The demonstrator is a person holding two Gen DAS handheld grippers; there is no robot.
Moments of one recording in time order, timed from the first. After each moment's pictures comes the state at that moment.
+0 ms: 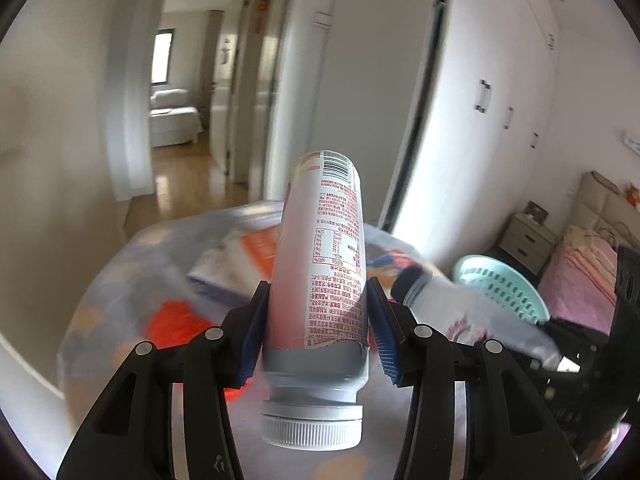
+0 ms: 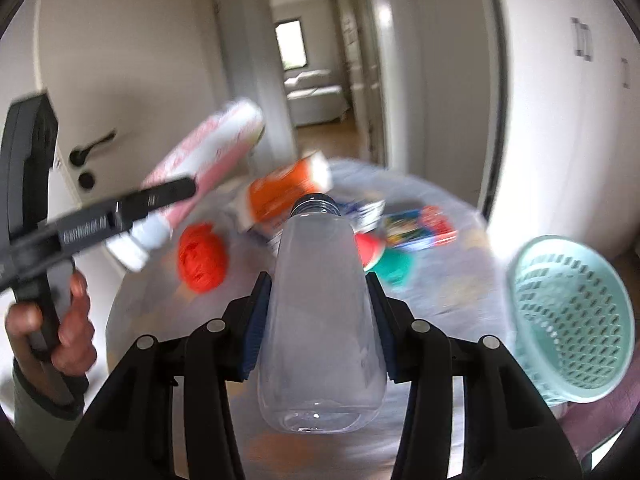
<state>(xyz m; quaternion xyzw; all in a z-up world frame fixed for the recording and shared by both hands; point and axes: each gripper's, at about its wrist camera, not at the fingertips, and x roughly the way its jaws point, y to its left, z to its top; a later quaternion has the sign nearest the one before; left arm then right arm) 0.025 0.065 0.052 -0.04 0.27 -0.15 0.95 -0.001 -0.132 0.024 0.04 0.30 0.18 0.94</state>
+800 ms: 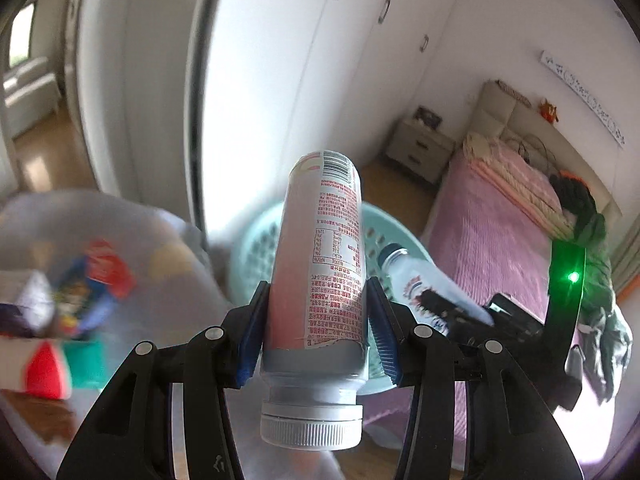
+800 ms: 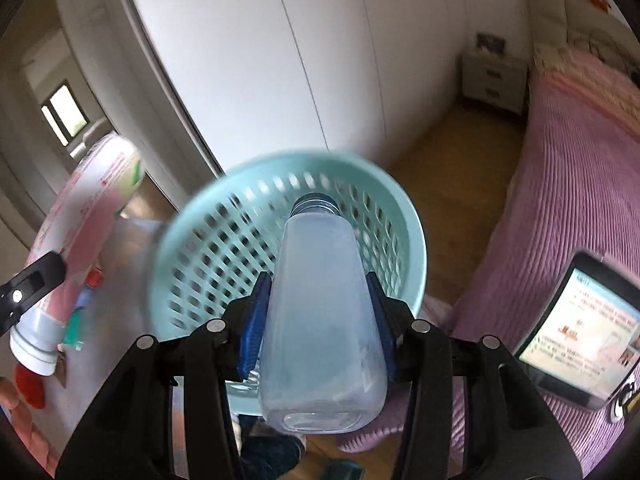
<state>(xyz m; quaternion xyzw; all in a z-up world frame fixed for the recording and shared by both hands) 0.120 -0.215 -0.019 0.02 0.41 -0.37 0.83 0.020 -0.413 -0.062 0.23 0.38 -0.17 0.88</state>
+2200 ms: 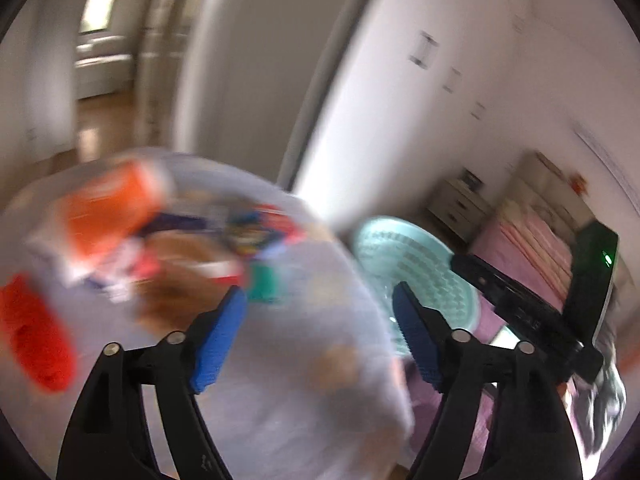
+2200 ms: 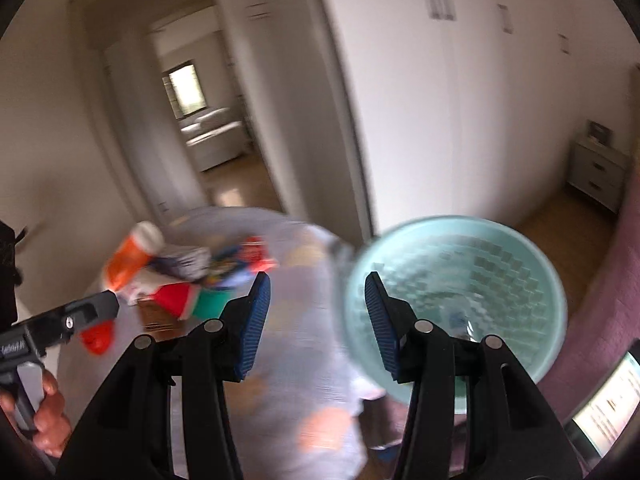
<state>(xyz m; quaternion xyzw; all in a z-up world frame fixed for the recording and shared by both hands) 0.058 -0.013 0.017 -0.09 0.36 -0.25 0.90 0.026 -0.267 0.015 0.12 0.28 0.03 0.95</state>
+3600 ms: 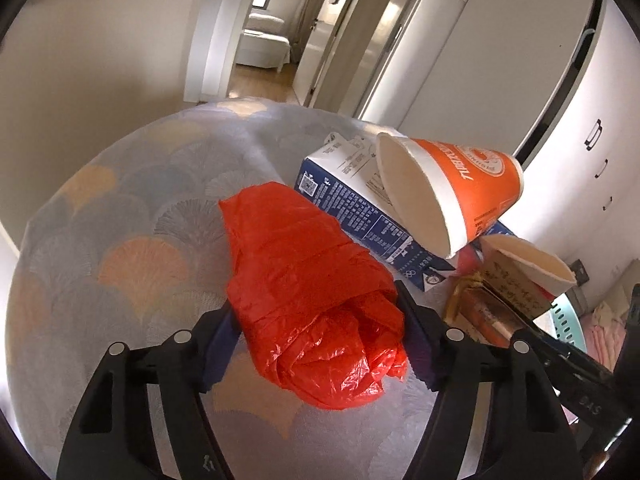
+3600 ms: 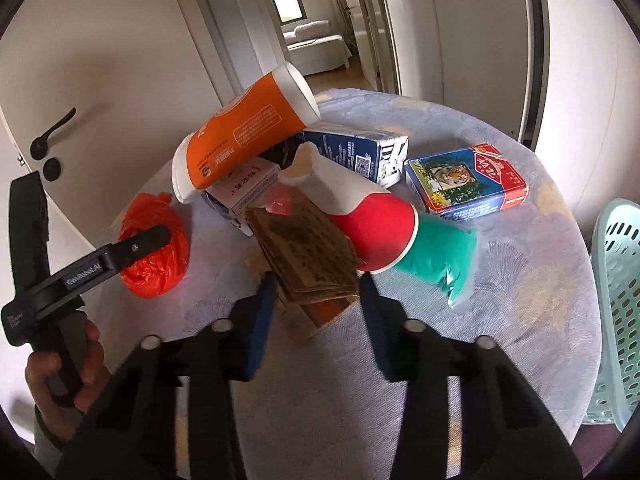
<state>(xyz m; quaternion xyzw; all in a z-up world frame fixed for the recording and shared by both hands) 0.081 0.152 -0.060 -0.18 0.37 -0.01 0.91 0.105 -0.090 -0.057 0.05 0.40 0.20 0.89</state>
